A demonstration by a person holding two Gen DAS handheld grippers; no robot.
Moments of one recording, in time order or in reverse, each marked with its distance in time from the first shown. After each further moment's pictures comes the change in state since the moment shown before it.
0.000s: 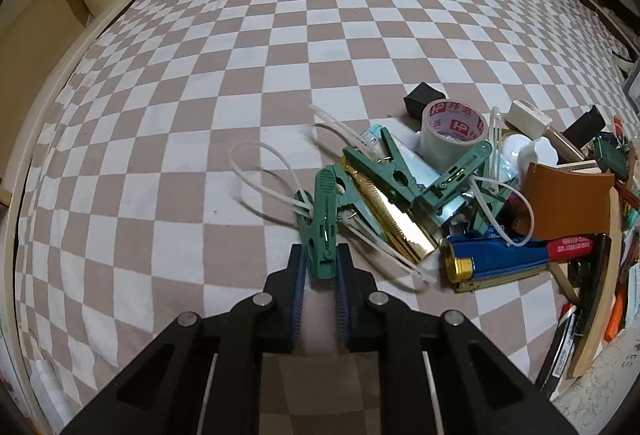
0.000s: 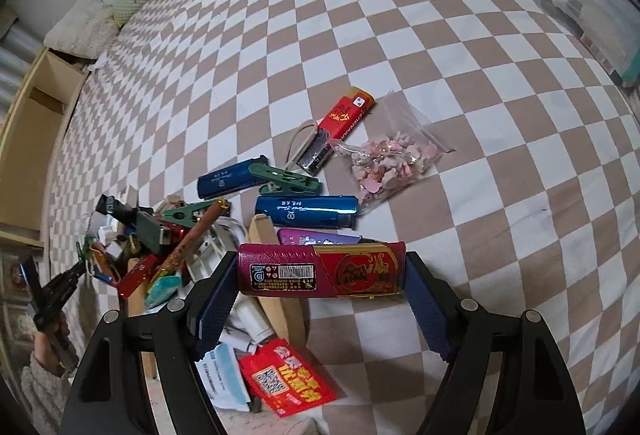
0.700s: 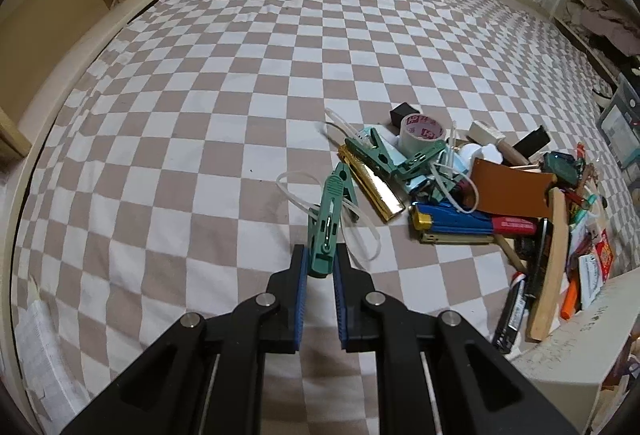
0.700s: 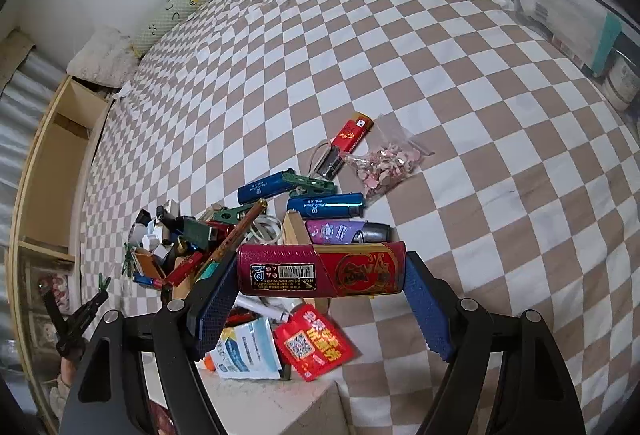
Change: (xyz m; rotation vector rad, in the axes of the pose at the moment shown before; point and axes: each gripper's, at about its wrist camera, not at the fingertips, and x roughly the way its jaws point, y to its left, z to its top) left arm -0.063 0.021 -0.030 -0.112 -0.077 -0.089; right arm -0.055 0.000 -0.021 0.041 -0.085 0.066
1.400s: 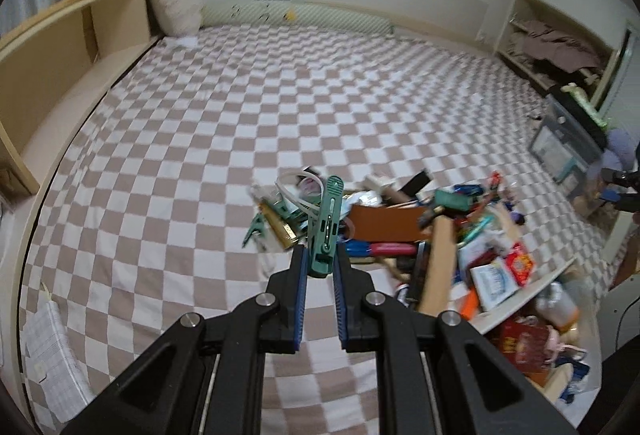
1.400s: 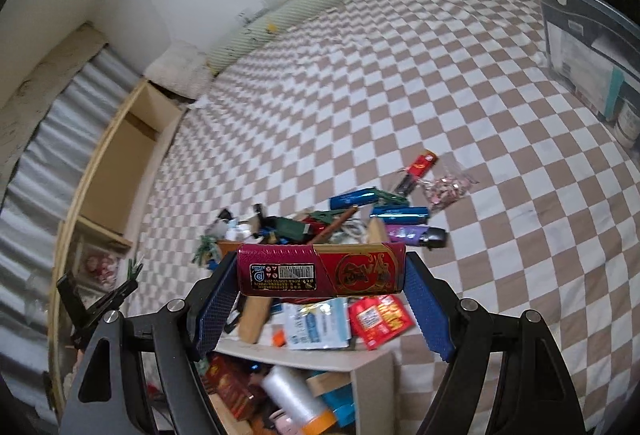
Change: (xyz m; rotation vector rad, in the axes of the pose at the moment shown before) left arm -0.116 -0.049 -0.020 0.048 -0.206 -0.141; right arm -0.097 0.044 -0.041 -0.112 -0.125 0.215
